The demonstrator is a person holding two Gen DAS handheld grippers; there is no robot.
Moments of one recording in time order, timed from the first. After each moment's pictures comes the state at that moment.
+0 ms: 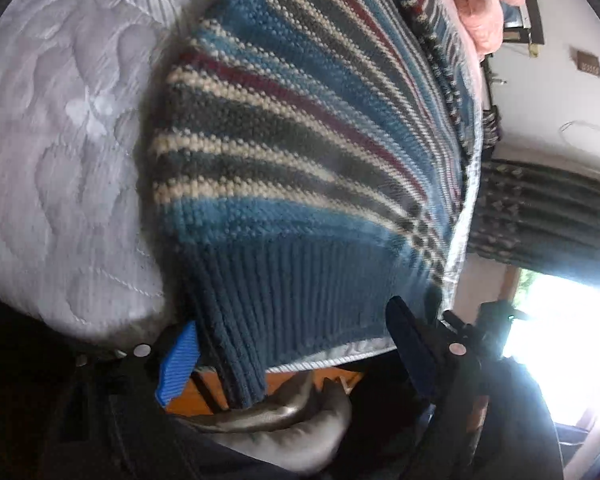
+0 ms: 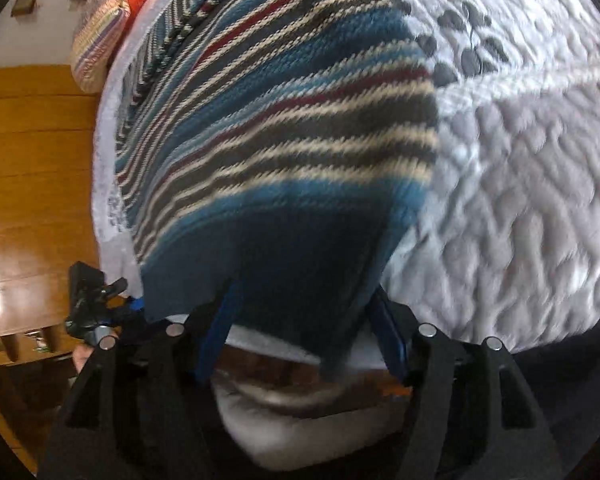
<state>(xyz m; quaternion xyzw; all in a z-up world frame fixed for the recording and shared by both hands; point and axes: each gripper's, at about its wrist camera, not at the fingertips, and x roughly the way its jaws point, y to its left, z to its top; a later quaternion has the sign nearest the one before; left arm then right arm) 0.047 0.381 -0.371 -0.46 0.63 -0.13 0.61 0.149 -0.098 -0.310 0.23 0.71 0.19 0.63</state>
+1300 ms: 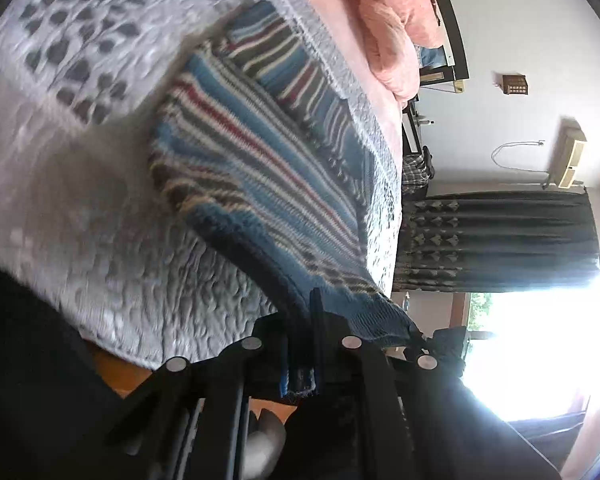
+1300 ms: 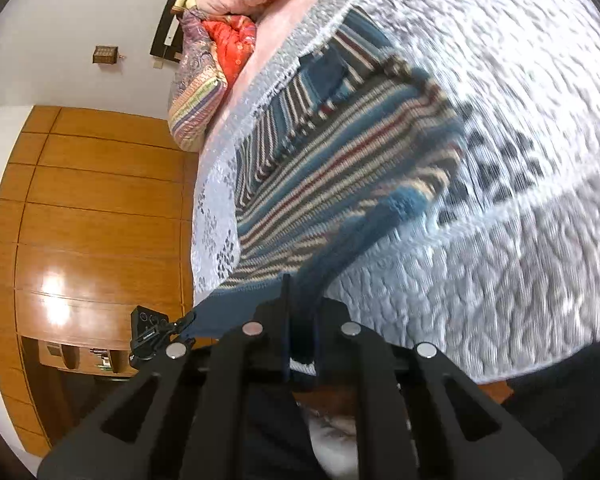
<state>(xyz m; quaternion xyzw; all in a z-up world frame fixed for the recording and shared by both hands) 0.056 0.418 -0.253 -0.50 0.50 -0.16 0.69 0.178 -0.128 -0.207 0.35 0.58 0.28 0.68</state>
